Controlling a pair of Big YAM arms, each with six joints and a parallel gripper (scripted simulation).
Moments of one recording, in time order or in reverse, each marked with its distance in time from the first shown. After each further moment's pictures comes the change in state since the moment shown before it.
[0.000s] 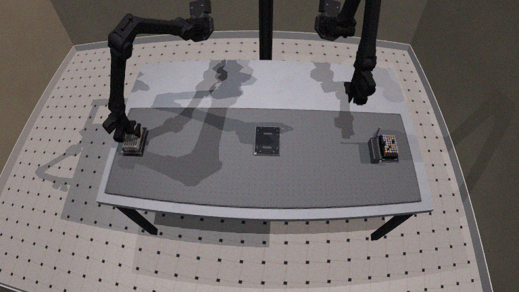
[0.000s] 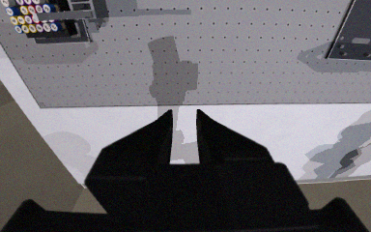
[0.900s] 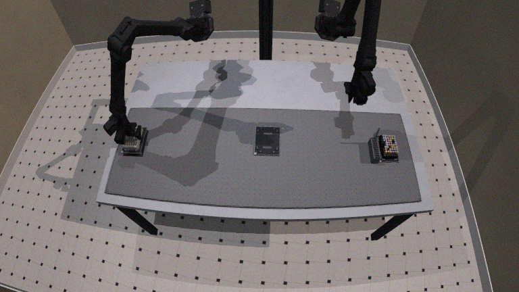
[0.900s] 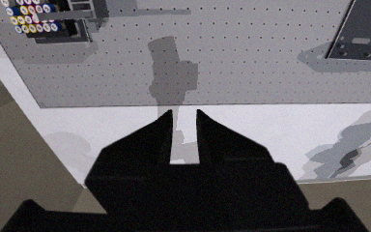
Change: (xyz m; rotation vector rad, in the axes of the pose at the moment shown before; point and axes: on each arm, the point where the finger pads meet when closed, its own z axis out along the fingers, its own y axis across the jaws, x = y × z) left arm 0.000 0.000 0.000 0.000 0.000 0.000; right arm -0.003 -0.002 0.014 0.006 -0.008 -0.009
